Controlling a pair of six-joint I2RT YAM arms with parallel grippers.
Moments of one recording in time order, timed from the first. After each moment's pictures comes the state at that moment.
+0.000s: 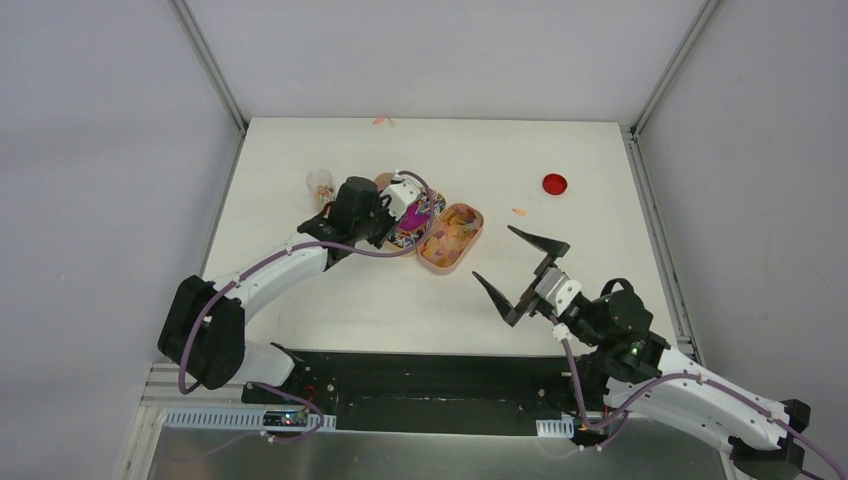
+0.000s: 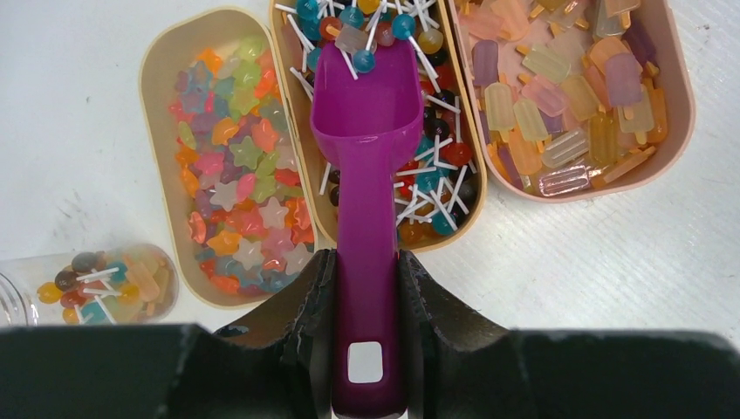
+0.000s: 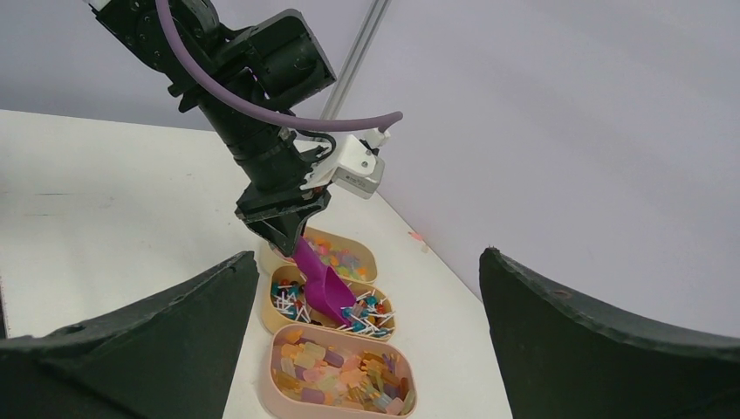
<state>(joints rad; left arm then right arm) -0.55 1.37 0.91 -0.18 0.09 0.31 1.08 0.43 0.49 0.22 0.06 -0.52</state>
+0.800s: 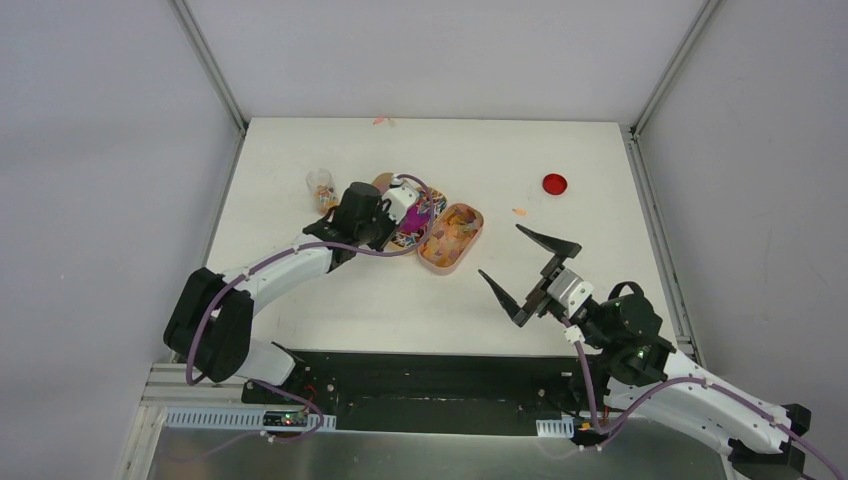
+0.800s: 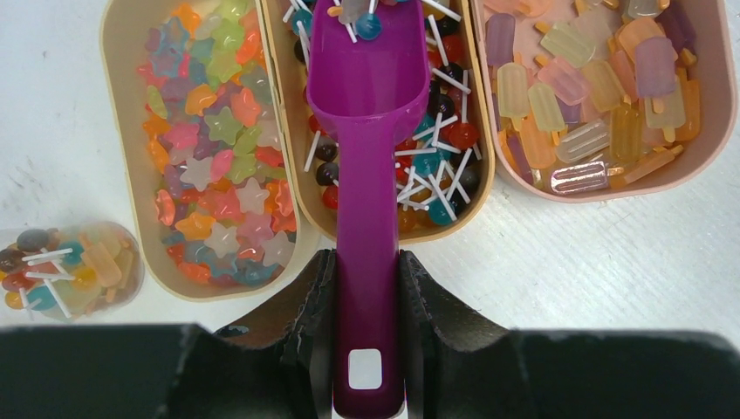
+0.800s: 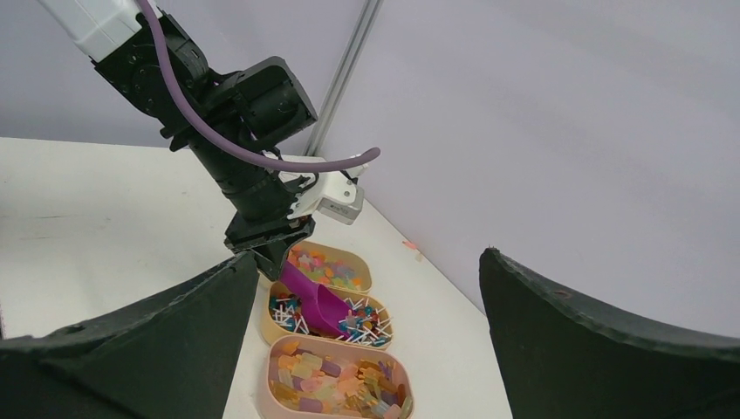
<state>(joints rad) -0.55 1.41 0.86 -0.13 0.05 0.25 1.08 0.38 0.49 0.22 0.07 -0.50</state>
